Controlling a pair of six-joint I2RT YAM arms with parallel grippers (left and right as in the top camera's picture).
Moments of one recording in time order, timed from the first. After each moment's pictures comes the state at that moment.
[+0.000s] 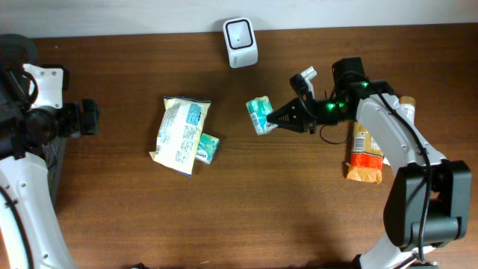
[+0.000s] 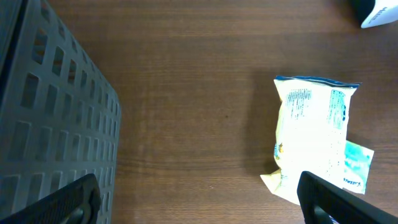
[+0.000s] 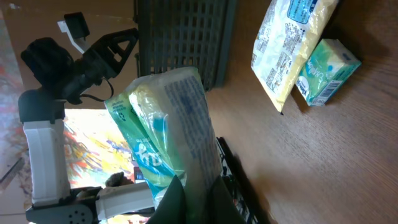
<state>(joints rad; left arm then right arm) 0.42 1.43 1.51 -0.98 0.25 0.36 0.08 1.83 1.37 -0.88 -1.37 0.12</state>
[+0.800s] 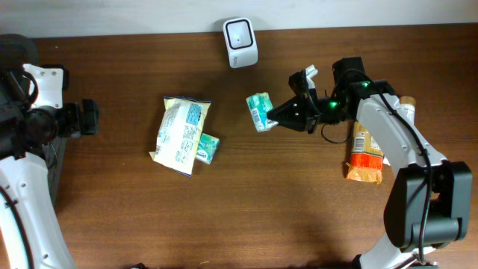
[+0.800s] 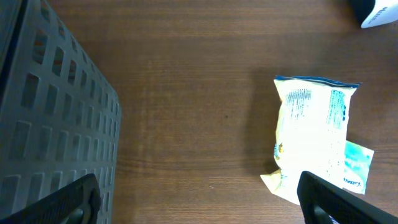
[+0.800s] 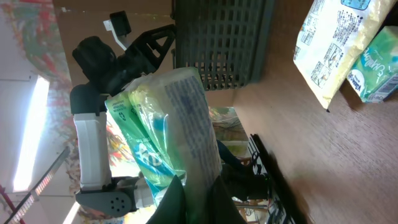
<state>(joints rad) 0.42 1.43 1.51 -0.98 0.25 0.36 0.08 1.82 1.37 -0.88 -1.50 0.18</state>
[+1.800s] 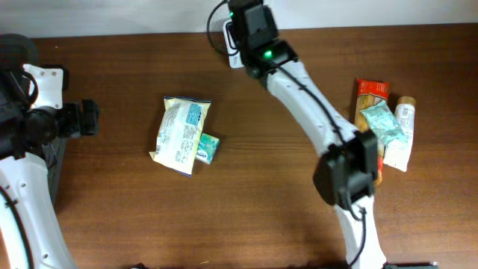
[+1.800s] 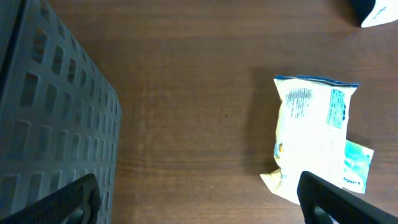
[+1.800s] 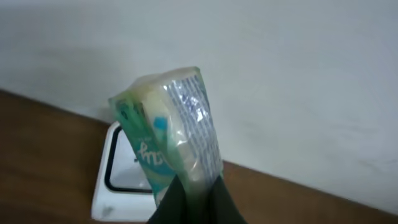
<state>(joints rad) 0.42 1.43 1.51 -0.99 0.25 0.36 0.48 2.31 2.20 -0.39 0.48 -0.17</state>
